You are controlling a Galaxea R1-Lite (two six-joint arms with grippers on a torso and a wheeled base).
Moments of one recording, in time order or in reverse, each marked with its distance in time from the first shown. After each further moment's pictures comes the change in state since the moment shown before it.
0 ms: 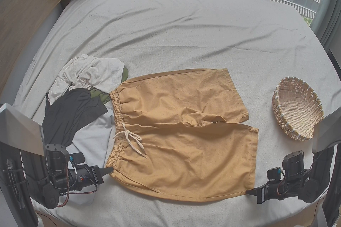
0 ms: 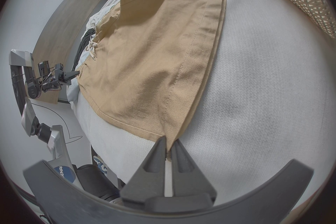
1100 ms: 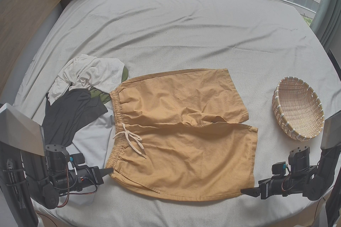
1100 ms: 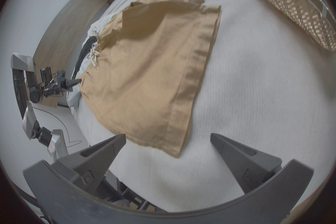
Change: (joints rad) left arm 0.000 0.004 0.004 0.000 0.001 0.001; right arm -0.015 -0.069 -0.003 0.048 -0.002 -0.004
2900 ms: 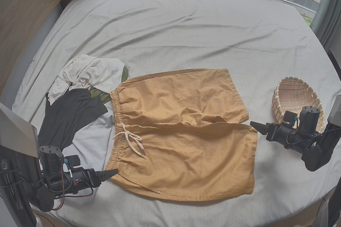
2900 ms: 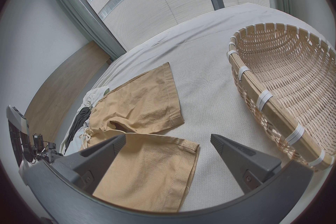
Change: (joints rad) left arm 0.011 -0.050 0.067 0.001 -0.001 0.002; right arm -0.164 -0.057 -0.396 -0.121 -0.002 0.182
